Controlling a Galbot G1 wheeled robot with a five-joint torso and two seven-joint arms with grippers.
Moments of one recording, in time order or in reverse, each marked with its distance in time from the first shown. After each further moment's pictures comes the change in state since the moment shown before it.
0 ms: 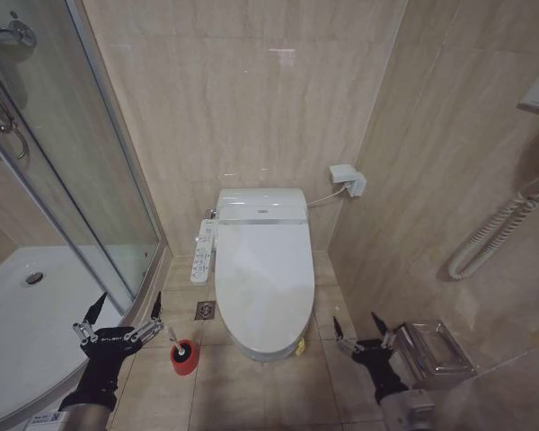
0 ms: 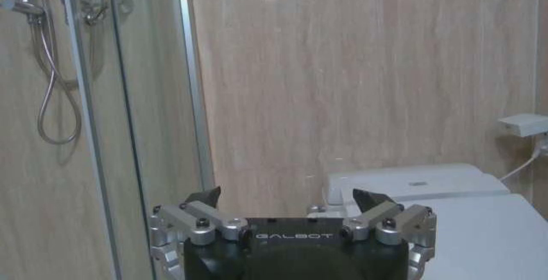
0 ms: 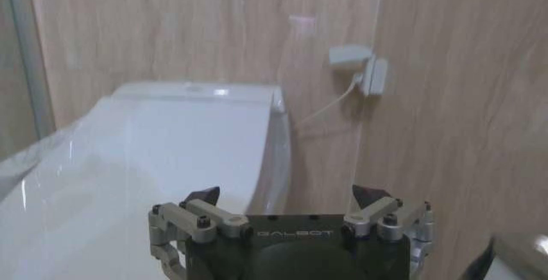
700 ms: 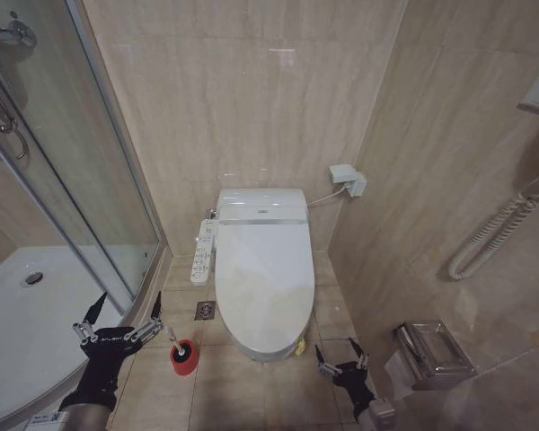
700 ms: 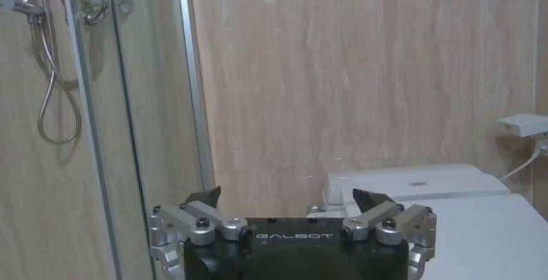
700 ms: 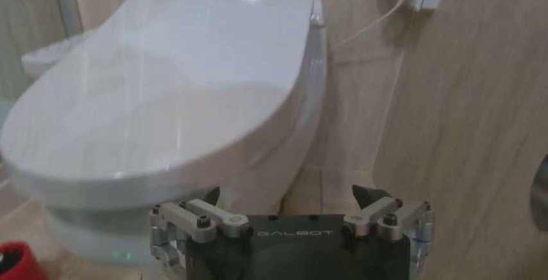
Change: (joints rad) left arm 0.000 0.000 0.000 0.000 0.000 0.000 0.000; right arm 0.079 -0.038 -0.118 -0.233 -0.035 0.006 0.009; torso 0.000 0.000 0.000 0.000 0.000
